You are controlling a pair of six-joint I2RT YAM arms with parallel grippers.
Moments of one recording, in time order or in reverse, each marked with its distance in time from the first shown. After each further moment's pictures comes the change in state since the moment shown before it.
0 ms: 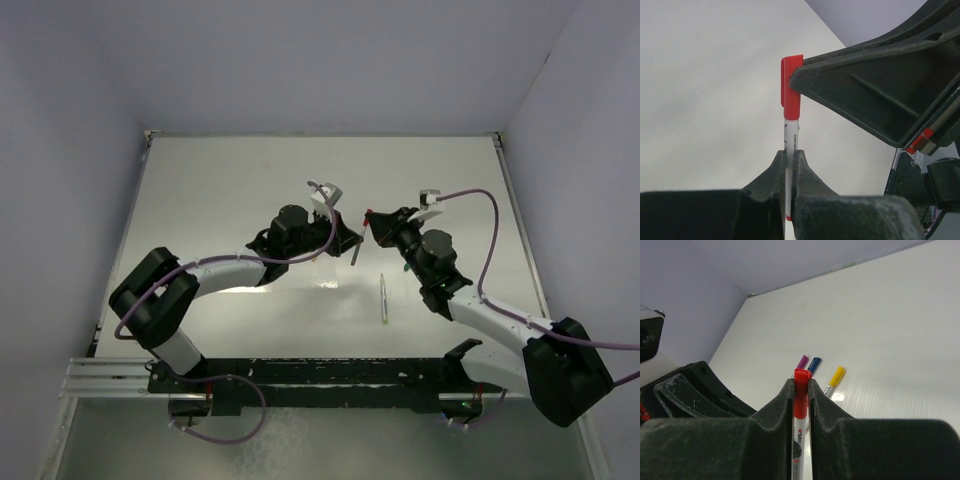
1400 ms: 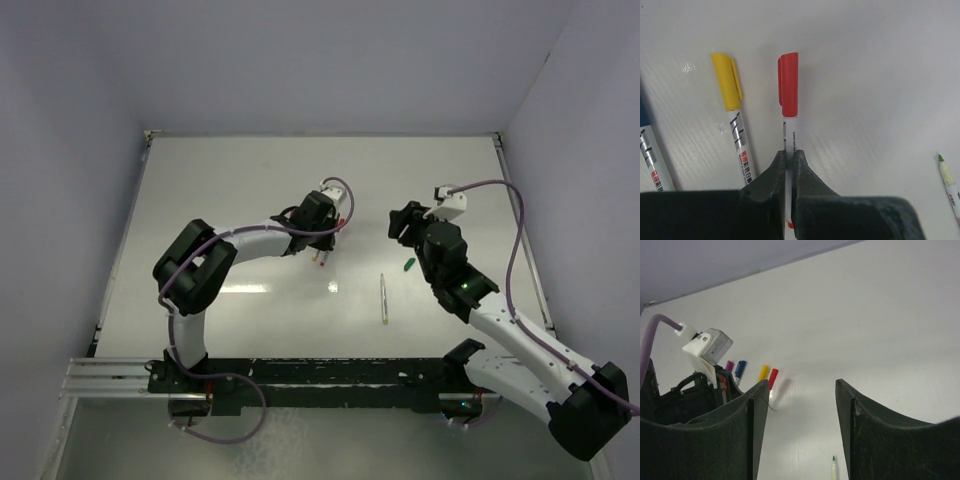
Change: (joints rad) left arm 0.057 0.289 0.323 -0.627 -0.287 0.181; right arm 0.046 -0.229 0.197 -0.601 0.399 -0.142
